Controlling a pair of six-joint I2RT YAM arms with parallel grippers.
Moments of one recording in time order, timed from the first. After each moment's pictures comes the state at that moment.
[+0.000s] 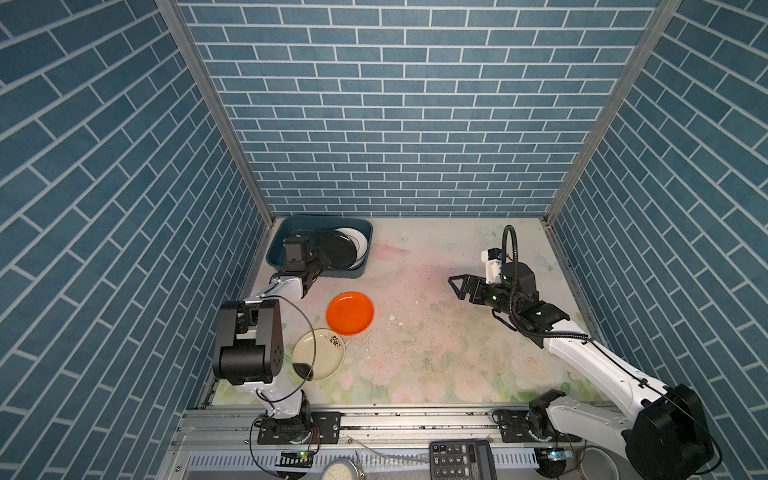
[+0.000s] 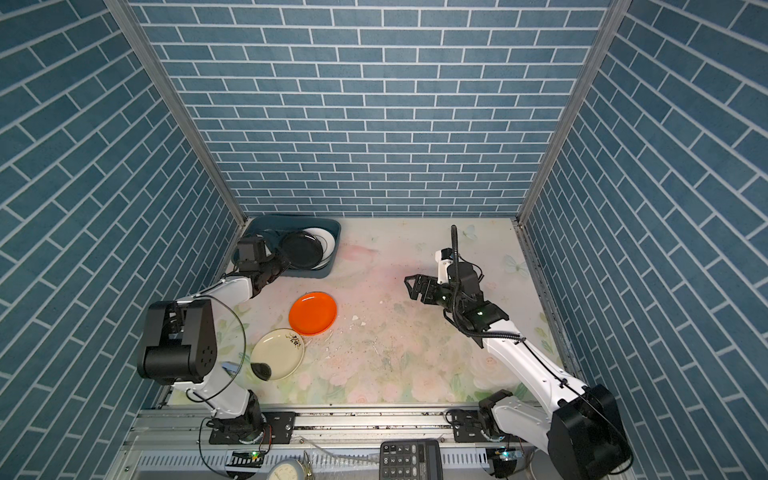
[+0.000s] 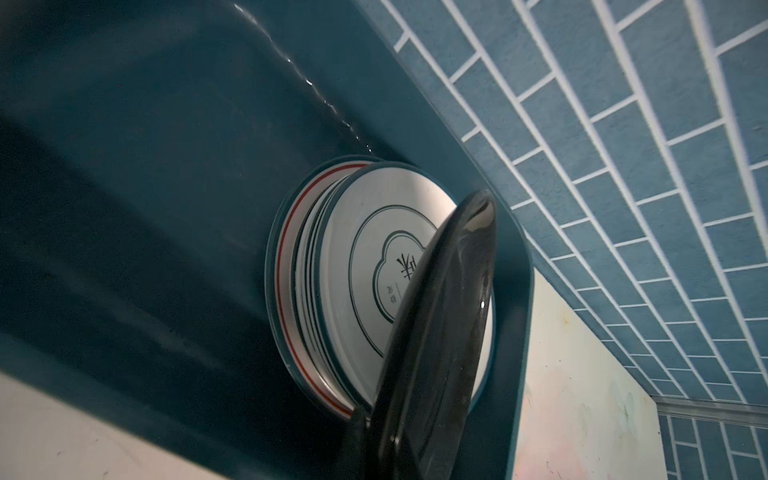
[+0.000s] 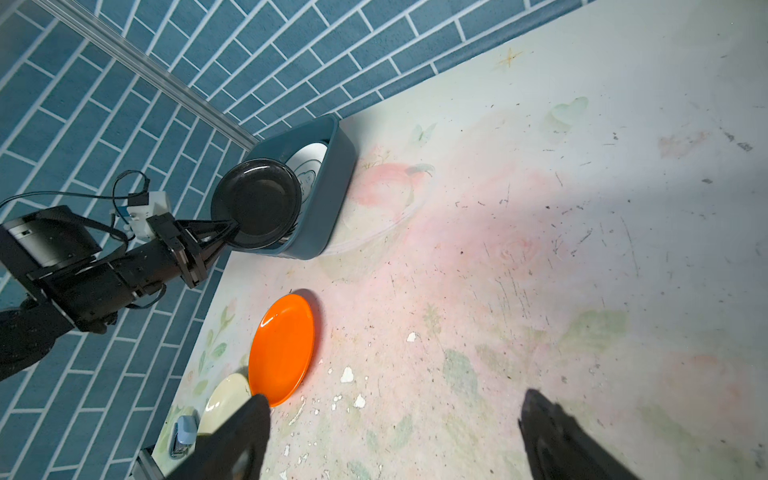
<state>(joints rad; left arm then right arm) 0.03 1.70 0.99 0.08 0.16 -0.71 0.49 1.11 0.73 -0.11 -0.23 0.58</state>
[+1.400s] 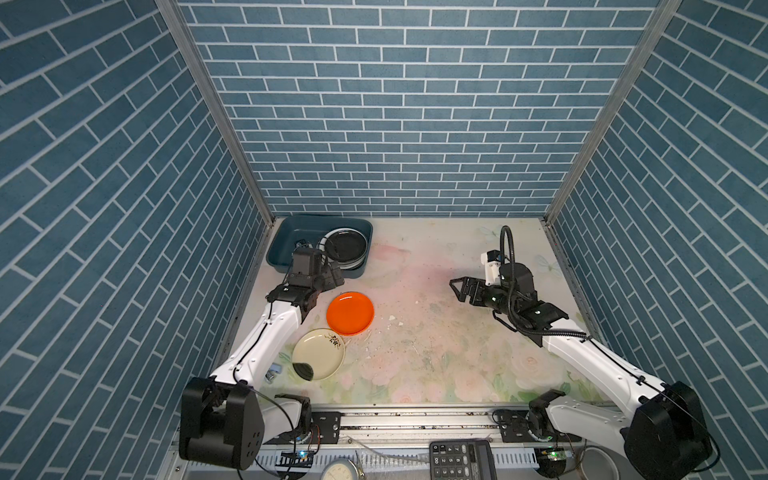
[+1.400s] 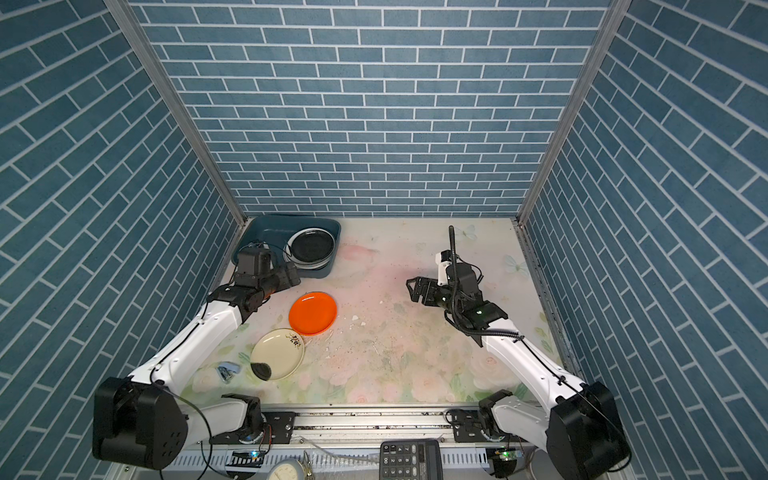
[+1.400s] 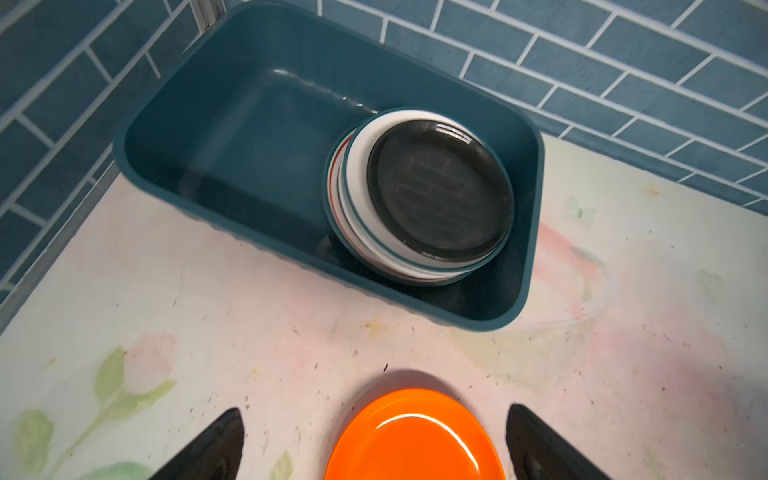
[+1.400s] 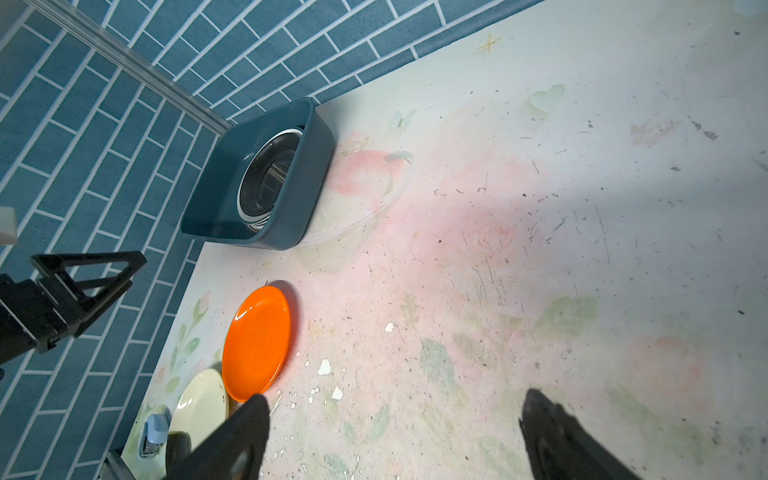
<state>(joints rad) -0.16 1.19 0.85 -0.39 -0.18 -0.42 0.48 1.13 0.73 -0.15 -0.21 0.54</state>
